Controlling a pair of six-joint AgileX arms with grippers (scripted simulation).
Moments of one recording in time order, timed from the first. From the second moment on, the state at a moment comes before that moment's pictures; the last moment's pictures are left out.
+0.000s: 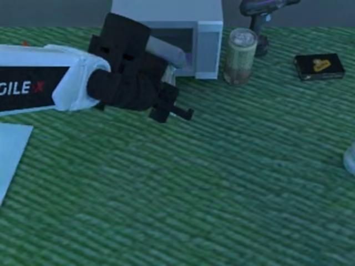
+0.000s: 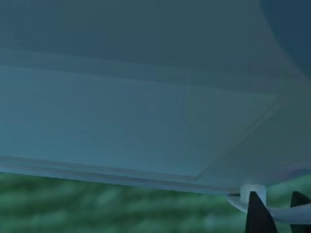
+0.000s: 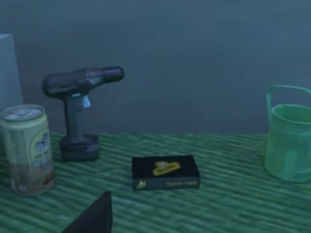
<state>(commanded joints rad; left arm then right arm) -0.49 1.90 1.19 -0.16 0.12 0.10 0.00 0.00 0.00 0.00 0.00 0.00</state>
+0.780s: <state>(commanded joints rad) -0.48 1.88 1.18 -0.16 0.16 0.14 0.00 0.00 0.00 0.00 0.00 0.00</state>
